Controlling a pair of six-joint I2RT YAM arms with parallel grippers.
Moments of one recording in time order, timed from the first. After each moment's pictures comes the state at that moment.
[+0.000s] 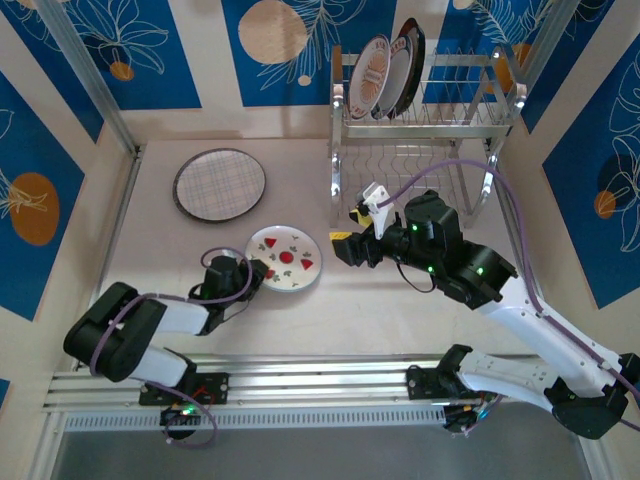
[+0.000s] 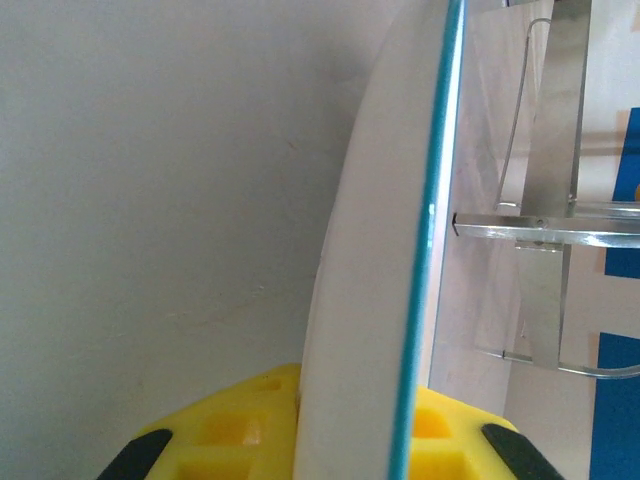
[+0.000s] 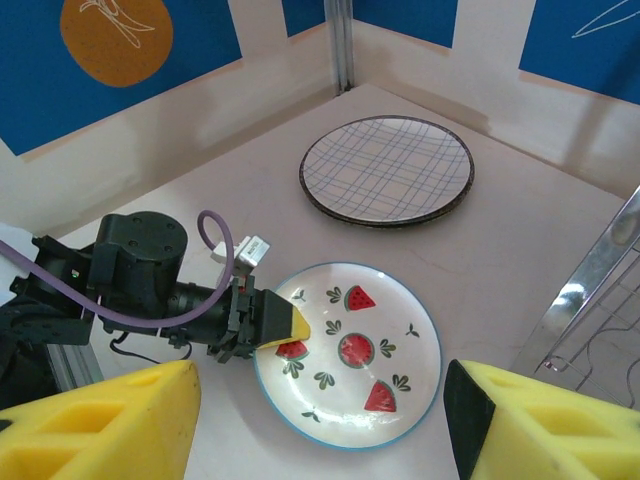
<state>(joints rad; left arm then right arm) -0.47 1.44 0.24 0.69 0.11 -1.33 0.81 0.97 1.16 -0.55 -0.10 0.07</state>
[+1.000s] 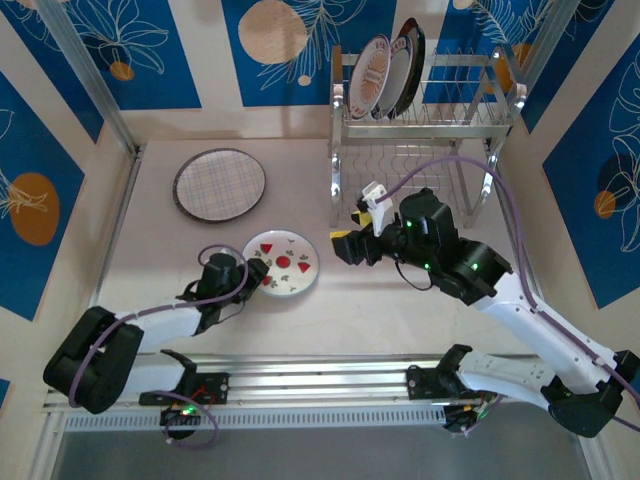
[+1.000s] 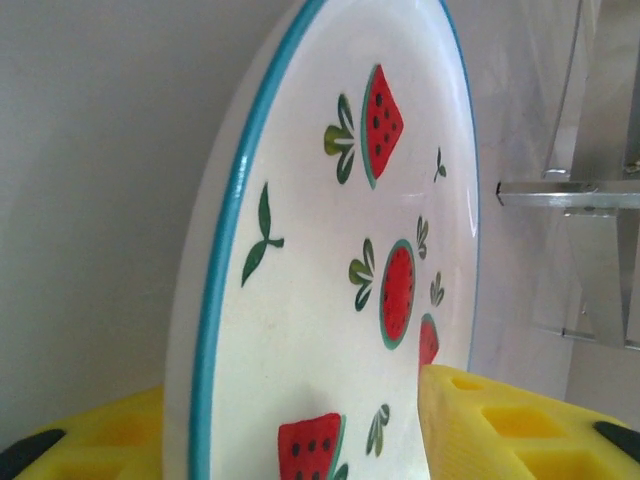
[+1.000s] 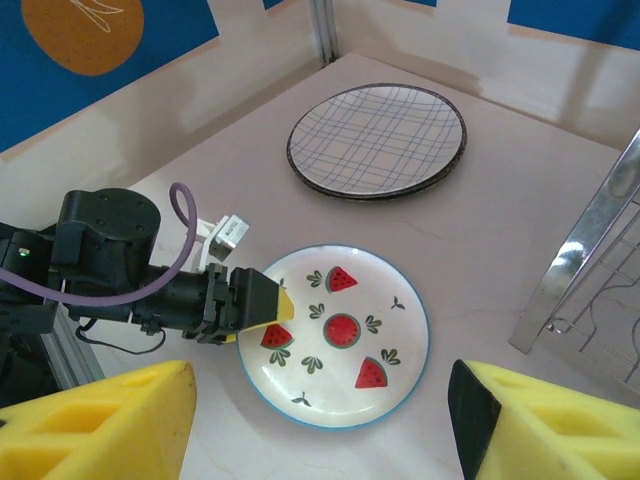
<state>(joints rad) -0.47 1.25 0.29 0.33 0.11 -1.22 0.78 0.99 1.16 -0.58 -0.10 0.12</state>
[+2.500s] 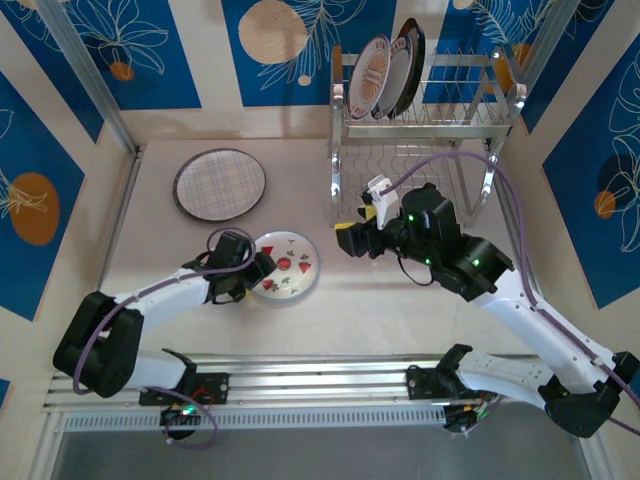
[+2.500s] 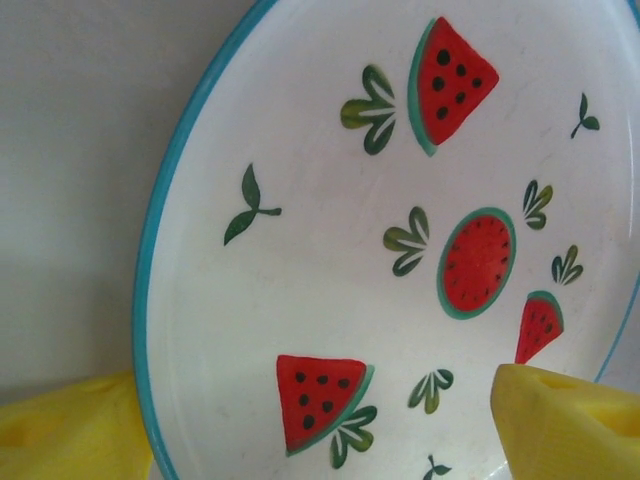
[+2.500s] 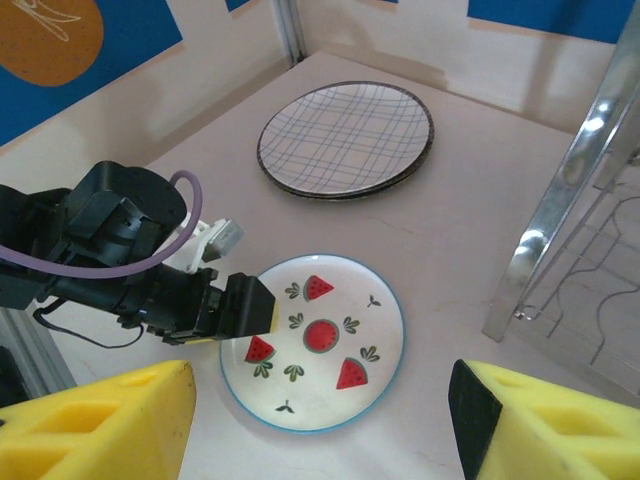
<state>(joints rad) -0.47 1.34 0.61 -0.27 0.11 -1.08 0.75 1.01 1.19 -0.60 -0.05 0.14</state>
